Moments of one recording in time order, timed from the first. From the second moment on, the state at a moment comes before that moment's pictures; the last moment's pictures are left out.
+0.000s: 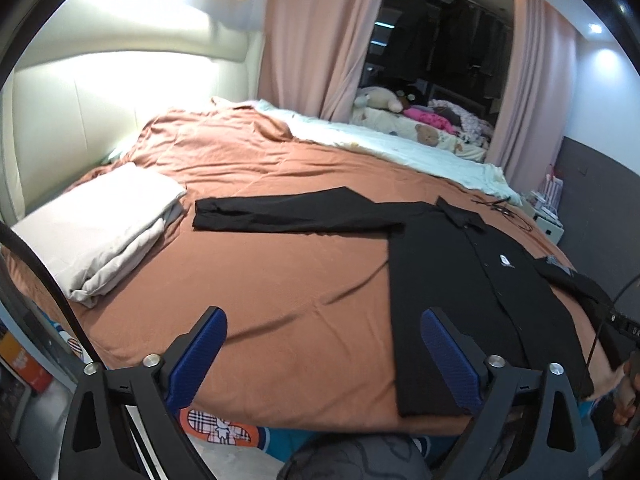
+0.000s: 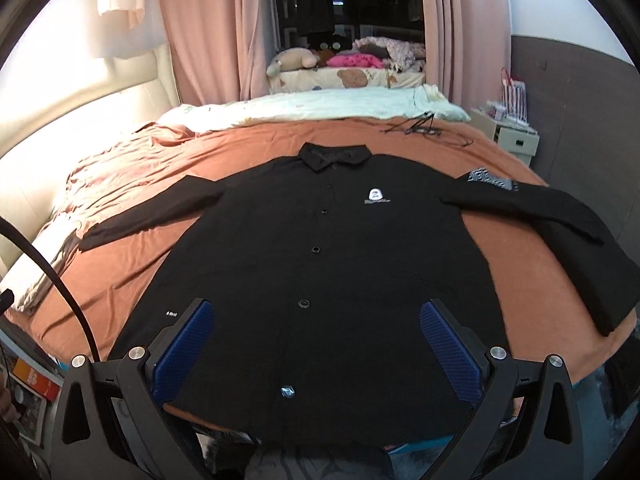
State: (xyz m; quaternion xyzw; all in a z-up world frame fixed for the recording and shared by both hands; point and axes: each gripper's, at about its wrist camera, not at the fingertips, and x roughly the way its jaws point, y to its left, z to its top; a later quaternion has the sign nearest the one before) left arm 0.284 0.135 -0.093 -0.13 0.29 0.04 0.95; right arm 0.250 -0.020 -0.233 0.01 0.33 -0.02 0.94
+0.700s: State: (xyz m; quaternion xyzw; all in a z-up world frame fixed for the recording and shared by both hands) left arm 0.455 0.243 -0.123 -0.23 0.36 0.08 0.90; right arm 0.403 -0.008 -0.205 0.03 0.37 0.00 0.93
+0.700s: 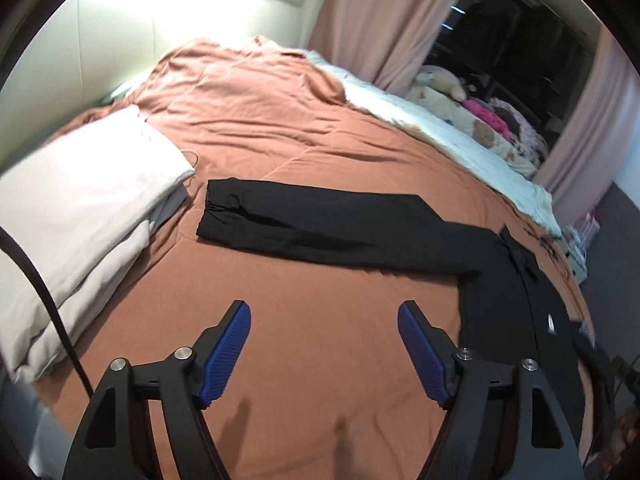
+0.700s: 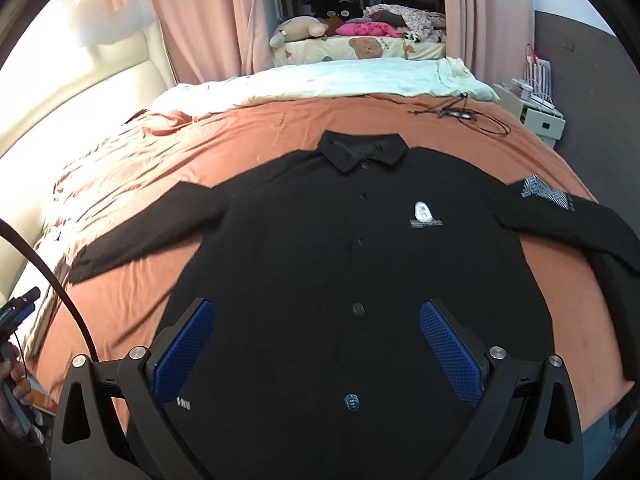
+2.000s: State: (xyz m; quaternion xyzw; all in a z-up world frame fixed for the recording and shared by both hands) left arm 0.598 0.307 -0.128 -0.26 0.37 0.14 0.88; right arm 0.712 0.047 -0.338 0.05 0.49 0.09 0.86
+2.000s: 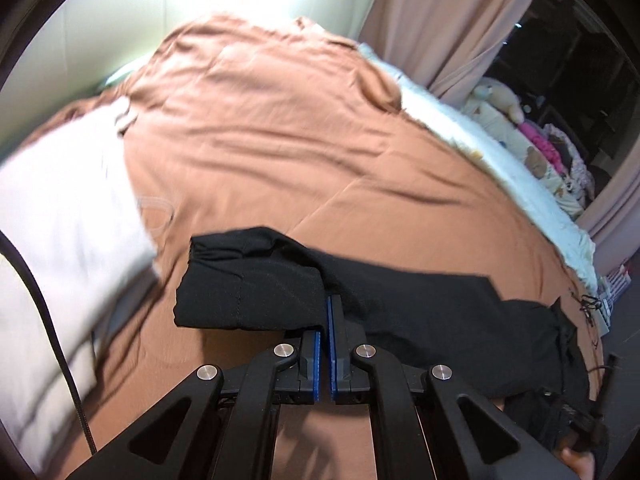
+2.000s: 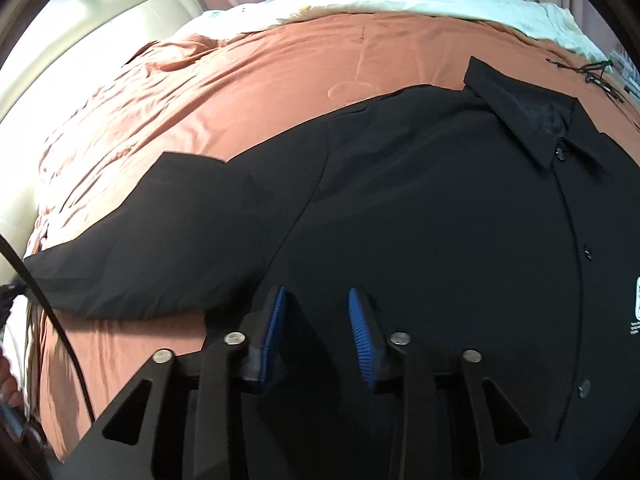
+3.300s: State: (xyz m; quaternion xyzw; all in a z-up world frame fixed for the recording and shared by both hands) left arm 0.712 -0.067 0.093 -0.07 0.30 -0.17 0.93; right arm 0.540 -0.190 -0.247 0.19 0.45 0.00 0.88
